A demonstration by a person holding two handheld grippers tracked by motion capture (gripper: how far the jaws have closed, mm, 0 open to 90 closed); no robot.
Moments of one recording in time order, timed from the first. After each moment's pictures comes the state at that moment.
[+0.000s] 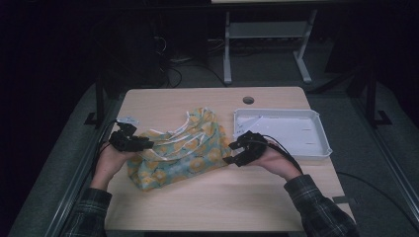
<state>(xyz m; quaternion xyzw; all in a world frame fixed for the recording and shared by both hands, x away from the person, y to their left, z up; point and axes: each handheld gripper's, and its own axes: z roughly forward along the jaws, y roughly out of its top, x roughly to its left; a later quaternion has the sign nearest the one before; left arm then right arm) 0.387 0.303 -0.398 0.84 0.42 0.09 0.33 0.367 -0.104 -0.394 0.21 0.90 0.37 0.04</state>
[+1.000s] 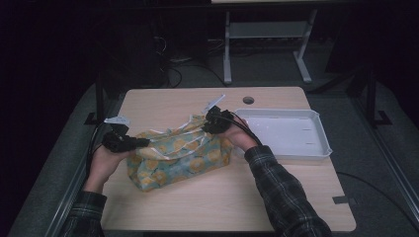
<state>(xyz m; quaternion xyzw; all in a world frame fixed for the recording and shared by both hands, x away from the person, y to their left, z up) 0.374 0.313 -0.383 0.82 0.40 0.07 0.40 0.465 -0.021 -0.412 0.24 0.91 0.33 0.11</state>
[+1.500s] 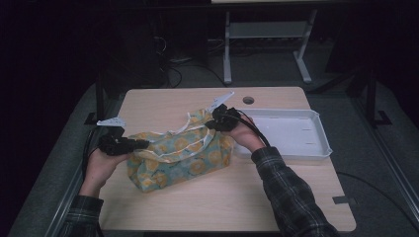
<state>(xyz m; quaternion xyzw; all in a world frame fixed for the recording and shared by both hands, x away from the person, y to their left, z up) 0.351 0.315 -0.369 0.82 0.39 0.05 0.43 0.446 -0.043 -0.385 0.21 0.90 0.37 0.11</state>
